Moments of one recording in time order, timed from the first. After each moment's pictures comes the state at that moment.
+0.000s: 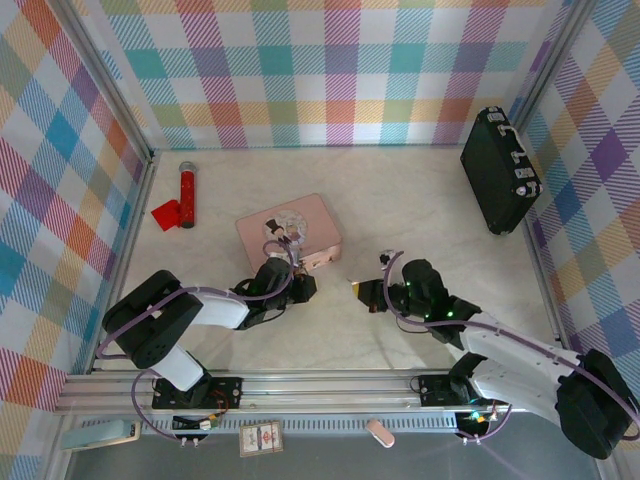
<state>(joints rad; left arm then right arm) -0.73 1.58 0.46 0.50 0.10 -0.83 0.73 0.95 0.36 0.10 -0.30 0.72</state>
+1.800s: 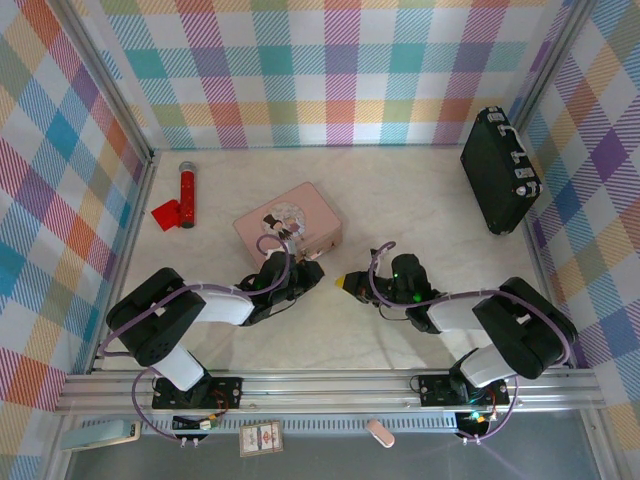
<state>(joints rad) -0.74 1.60 0.52 0.57 0.03 -1.17 0.63 1.47 0.33 0.77 -0.54 1.15</state>
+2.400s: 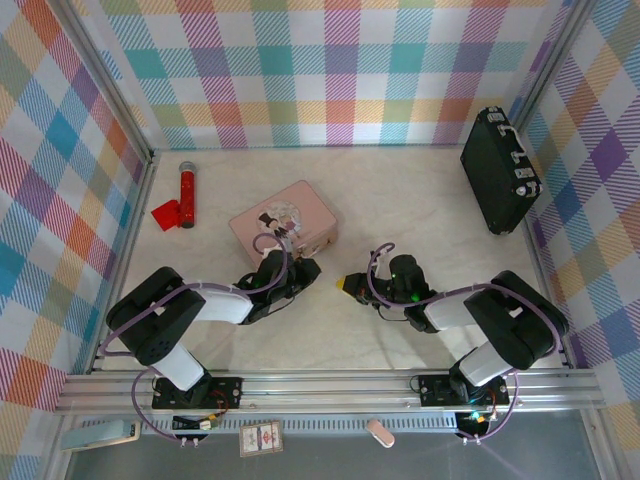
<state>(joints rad) -0.71 1.60 0.51 0.57 0.01 -1.18 0.63 1.53 0.33 0.79 -0.54 1.18</state>
